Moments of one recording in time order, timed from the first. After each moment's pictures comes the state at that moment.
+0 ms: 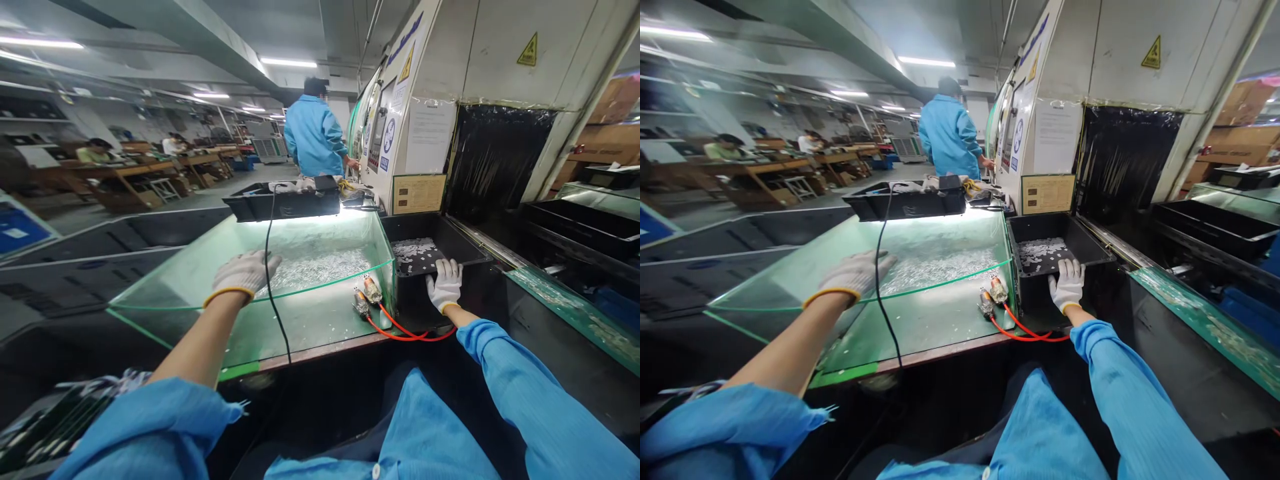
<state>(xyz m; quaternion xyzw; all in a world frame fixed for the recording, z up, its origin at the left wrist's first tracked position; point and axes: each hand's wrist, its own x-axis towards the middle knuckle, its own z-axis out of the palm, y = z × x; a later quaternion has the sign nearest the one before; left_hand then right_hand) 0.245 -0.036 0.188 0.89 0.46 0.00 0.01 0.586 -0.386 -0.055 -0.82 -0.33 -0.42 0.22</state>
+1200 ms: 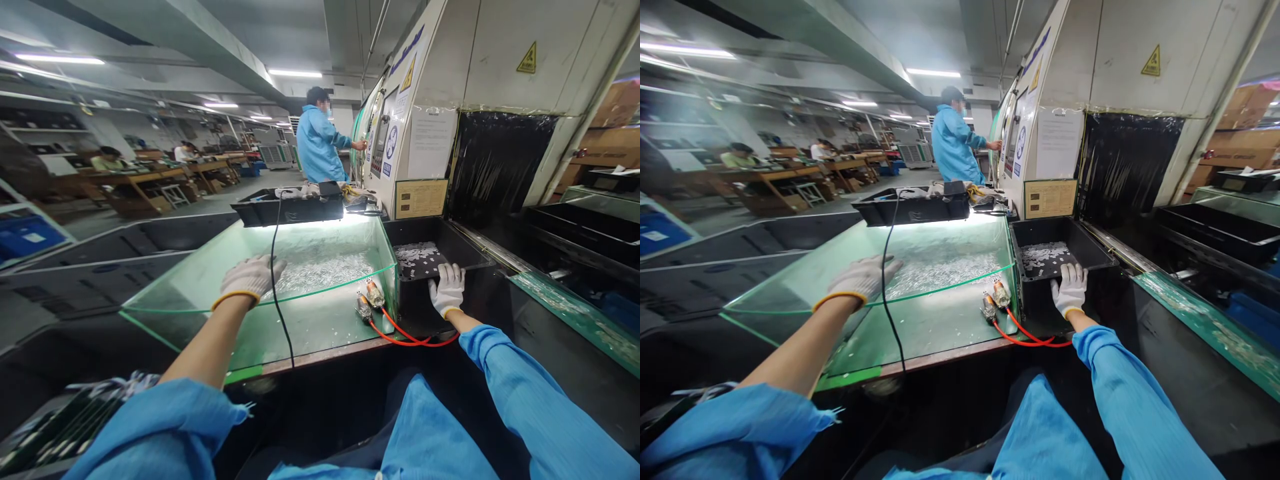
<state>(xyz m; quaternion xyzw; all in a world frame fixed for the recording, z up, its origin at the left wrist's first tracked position) 0.244 -0.022 0.177 0.89 0.45 0.04 0.00 0.584 -0.386 -0.052 -0.81 -0.32 -0.43 0.21</state>
